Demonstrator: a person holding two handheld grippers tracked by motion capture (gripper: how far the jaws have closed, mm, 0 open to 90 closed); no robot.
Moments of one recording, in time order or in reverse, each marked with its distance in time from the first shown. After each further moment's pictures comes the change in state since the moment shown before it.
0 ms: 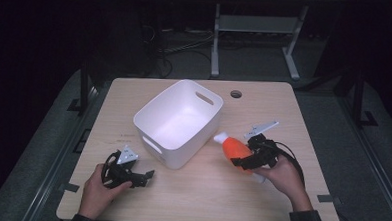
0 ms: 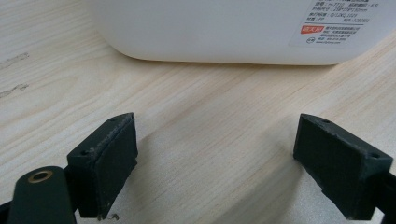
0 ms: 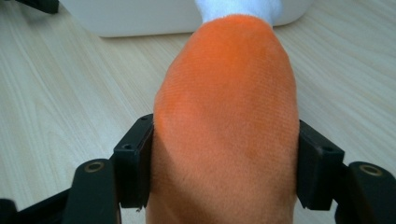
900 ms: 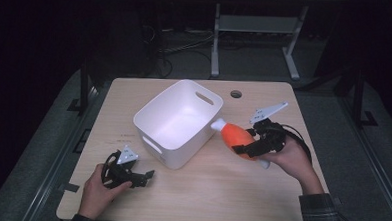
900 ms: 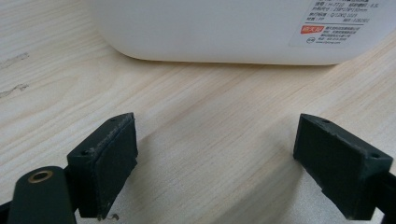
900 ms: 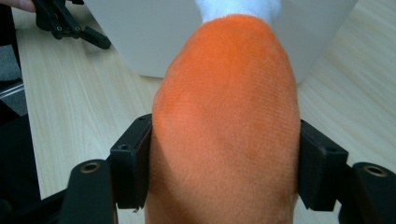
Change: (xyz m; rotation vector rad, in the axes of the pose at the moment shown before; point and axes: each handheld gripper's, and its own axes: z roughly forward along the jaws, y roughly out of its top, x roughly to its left) left arm 0.000 0.000 0.000 0.001 0.000 -0.003; right arm -0.009 0.037 -0.041 -0.076 0.097 -0.127
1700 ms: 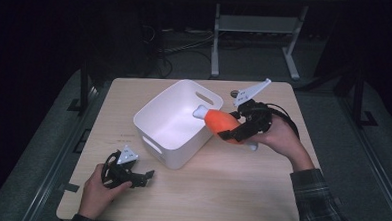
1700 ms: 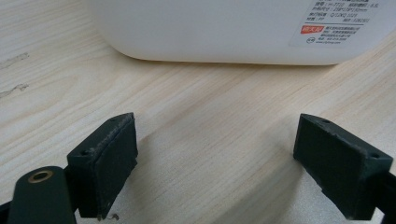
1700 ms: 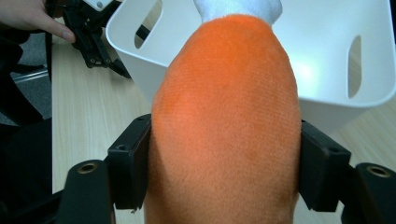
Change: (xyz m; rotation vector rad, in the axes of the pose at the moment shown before) left arm 0.000 0.000 0.000 0.000 -0.001 0.000; right arm 0.003 0.065 0.000 -0.010 0.080 -0.152
